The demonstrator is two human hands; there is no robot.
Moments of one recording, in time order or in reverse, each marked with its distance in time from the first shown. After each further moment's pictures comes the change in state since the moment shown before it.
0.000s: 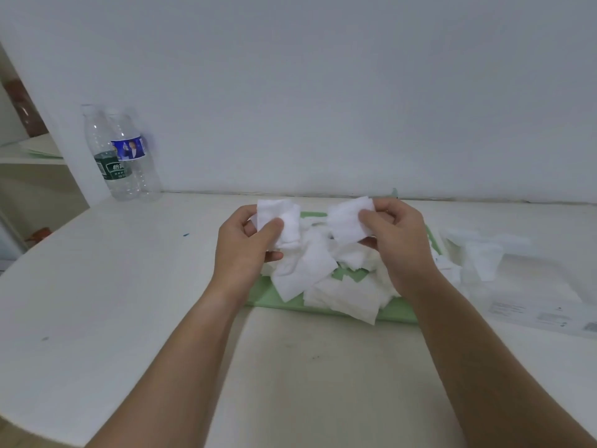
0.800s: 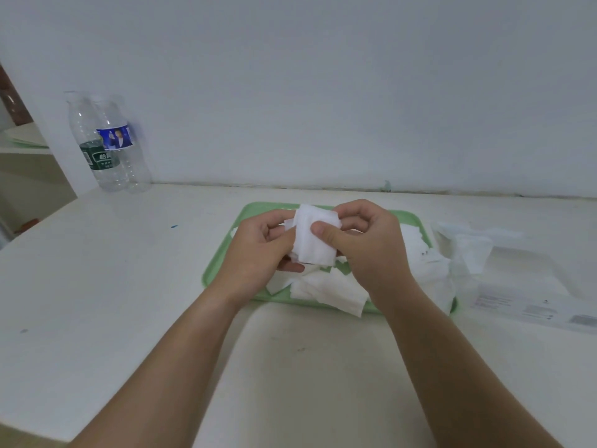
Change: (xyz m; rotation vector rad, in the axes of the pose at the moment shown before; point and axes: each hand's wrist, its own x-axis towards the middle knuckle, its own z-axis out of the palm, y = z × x) left_hand -0.019 0.003 0.023 0.010 -0.307 -0.014; right_hand -0.029 -0.006 0.012 -0.051 -0.081 -0.044
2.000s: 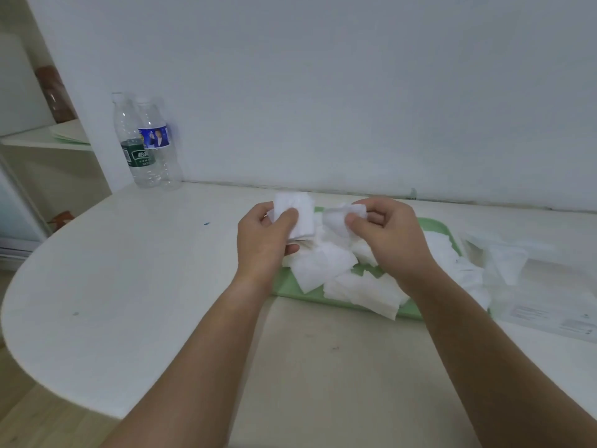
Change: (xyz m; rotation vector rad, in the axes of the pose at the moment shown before) left_hand 0.011 -0.009 -0.029 -0.107 0.456 -0.069; right_hand 0.019 -0.001 0.015 -0.182 -0.119 -0.025
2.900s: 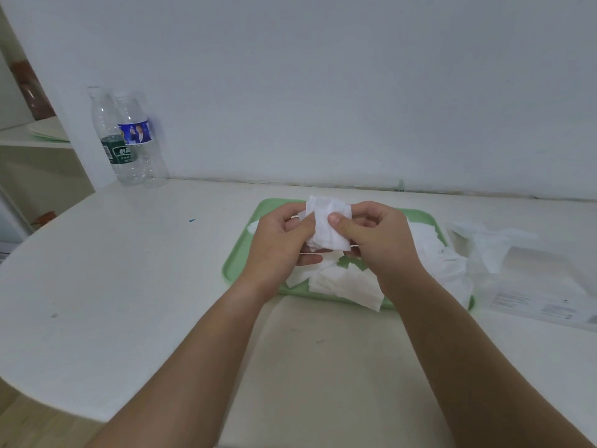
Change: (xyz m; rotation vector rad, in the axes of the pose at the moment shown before) left_hand -0.023 0.002 0.022 0.070 -0.368 -0.001; right_hand -0.012 0.006 0.000 0.207 0.075 0.165
